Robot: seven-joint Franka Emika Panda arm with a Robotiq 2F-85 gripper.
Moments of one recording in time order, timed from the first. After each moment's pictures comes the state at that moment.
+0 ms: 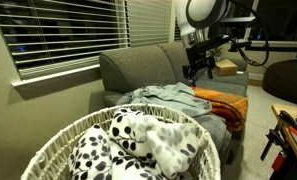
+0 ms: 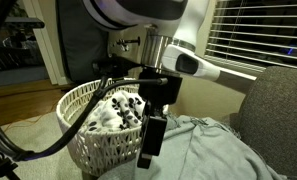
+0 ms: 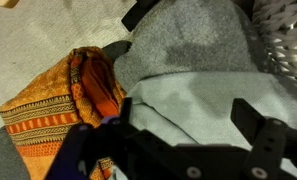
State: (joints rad) arm -0.15 0.28 -0.17 -2.22 -0.16 2.23 0.53
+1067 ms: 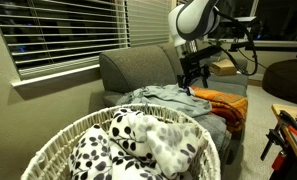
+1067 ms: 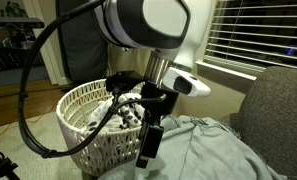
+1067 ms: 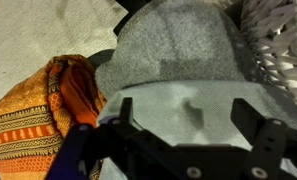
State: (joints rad) arm -0.12 0.40 -0.17 -2.15 -0.08 2.22 0.50
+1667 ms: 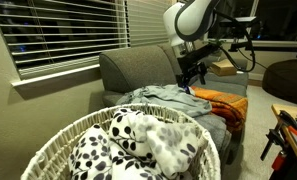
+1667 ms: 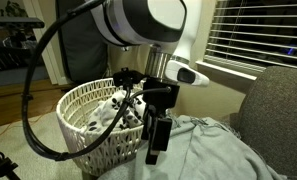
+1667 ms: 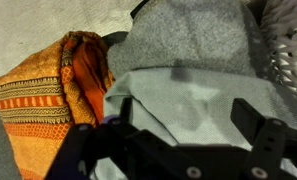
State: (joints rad) arm -0.08 0.41 -0.18 -2.12 -0.20 2.21 0.49
